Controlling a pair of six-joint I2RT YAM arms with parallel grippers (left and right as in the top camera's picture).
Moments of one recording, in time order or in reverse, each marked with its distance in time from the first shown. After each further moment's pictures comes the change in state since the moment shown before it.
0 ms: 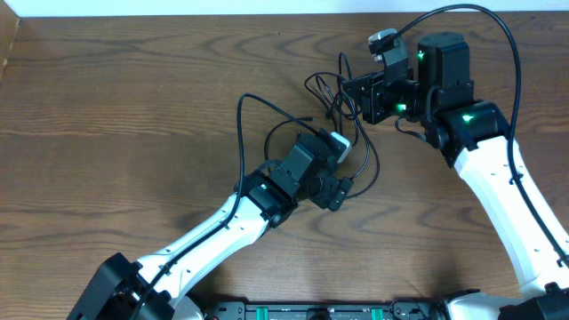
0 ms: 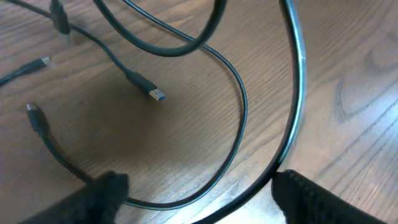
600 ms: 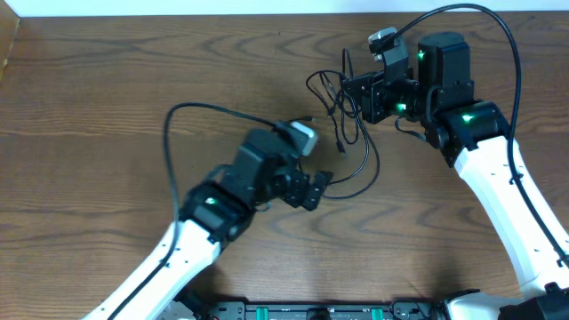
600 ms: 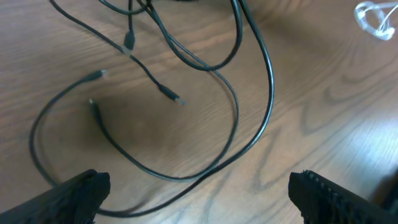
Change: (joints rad) left arm 0.127 -0.287 0.000 -0.183 0.087 -0.011; right arm 0.000 0.000 0.000 0.006 -0.006 0.000
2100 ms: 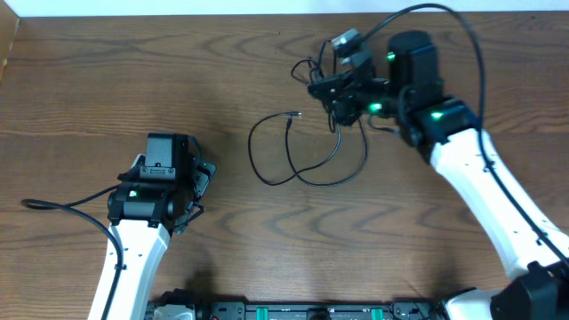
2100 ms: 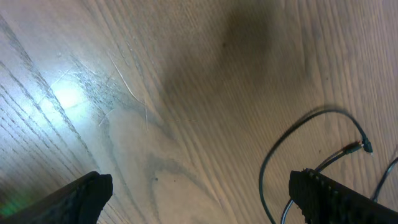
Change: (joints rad) left arm 0.550 -0.077 0.000 -0.554 -0.297 -0.977; right arm 0.065 0.065 0.000 0.177 -0.204 0.004
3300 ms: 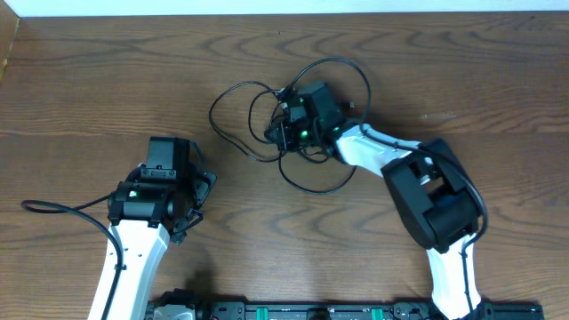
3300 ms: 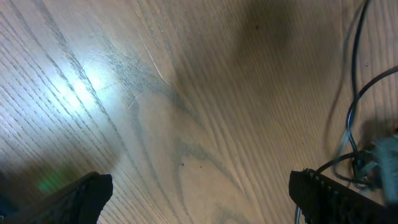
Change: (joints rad) left arm 0.000 0.000 0.000 -0.094 0.008 0.000; right arm 0.204 0.605 0.000 0.366 0.142 0.298
